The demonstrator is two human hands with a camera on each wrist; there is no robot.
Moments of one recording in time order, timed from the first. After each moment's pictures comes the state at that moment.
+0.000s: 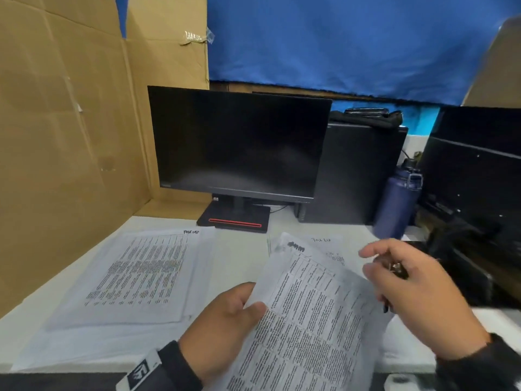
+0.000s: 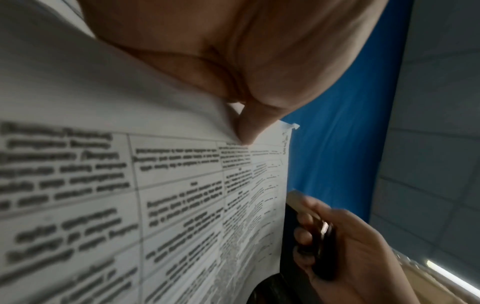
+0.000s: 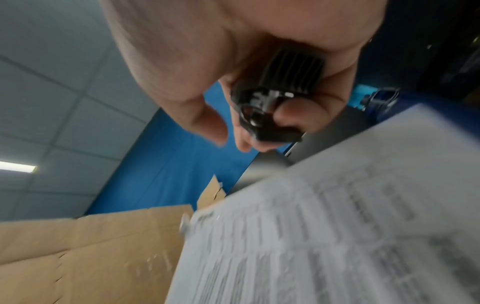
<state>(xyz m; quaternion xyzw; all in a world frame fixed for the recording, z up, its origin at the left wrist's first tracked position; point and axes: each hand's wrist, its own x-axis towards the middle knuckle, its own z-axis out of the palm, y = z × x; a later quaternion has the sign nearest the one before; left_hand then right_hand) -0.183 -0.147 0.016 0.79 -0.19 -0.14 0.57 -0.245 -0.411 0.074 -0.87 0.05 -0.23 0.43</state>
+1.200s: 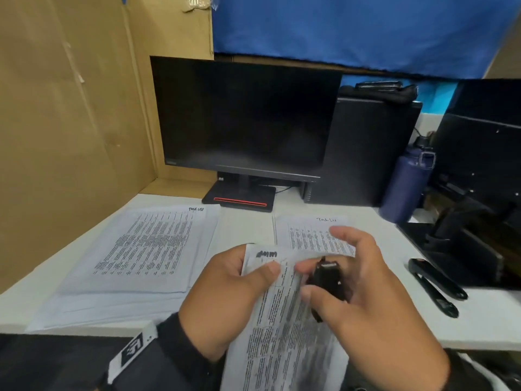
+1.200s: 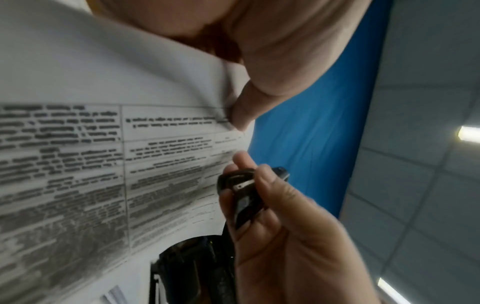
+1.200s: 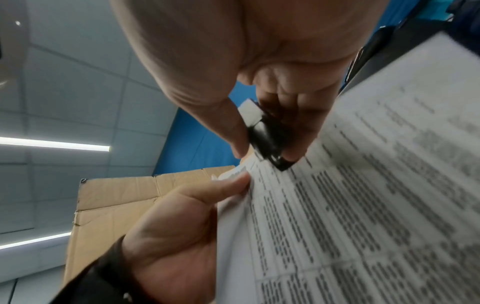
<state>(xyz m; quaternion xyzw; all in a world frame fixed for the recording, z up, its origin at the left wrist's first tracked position) -0.211 -0.157 0.031 0.67 -0.12 -0.09 0.73 -0.274 -0.331 0.053 -0.86 -0.02 -0.13 0.50</state>
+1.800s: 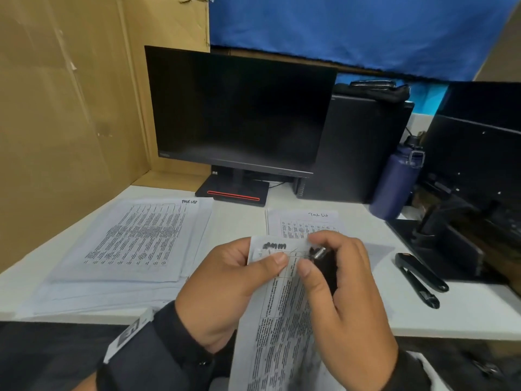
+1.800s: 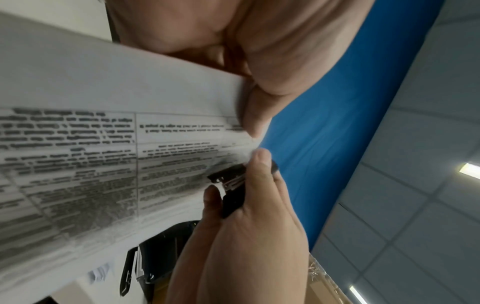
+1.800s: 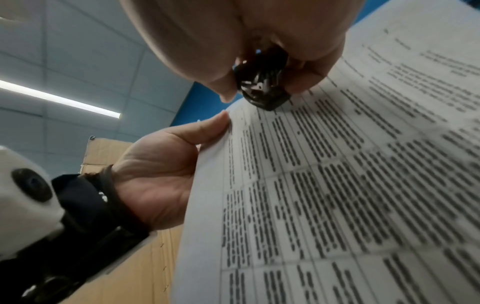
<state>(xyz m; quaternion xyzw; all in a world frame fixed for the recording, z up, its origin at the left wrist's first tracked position) -0.221 -0.166 0.038 0.56 -0.17 -0.15 0.80 -0.272 -0.323 0.023 -0.84 -0.08 -0.34 0.42</state>
